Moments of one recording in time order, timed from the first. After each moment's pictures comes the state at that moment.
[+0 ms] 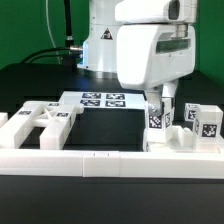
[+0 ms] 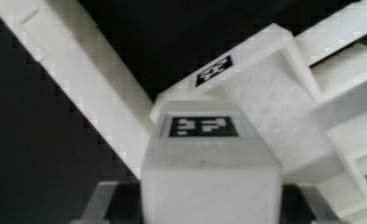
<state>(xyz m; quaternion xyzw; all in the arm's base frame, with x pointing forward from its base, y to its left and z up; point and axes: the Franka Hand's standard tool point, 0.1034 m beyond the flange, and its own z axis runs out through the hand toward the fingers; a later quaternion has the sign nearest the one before) 0.637 0.046 0.081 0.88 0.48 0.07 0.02</state>
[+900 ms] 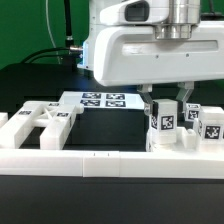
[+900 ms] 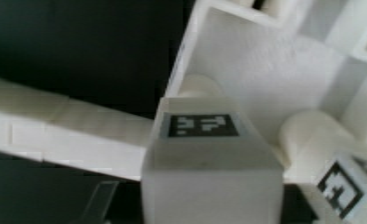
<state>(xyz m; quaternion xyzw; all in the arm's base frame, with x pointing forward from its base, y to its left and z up) 0.644 0.052 0.080 0.99 0.09 0.07 -0.01</state>
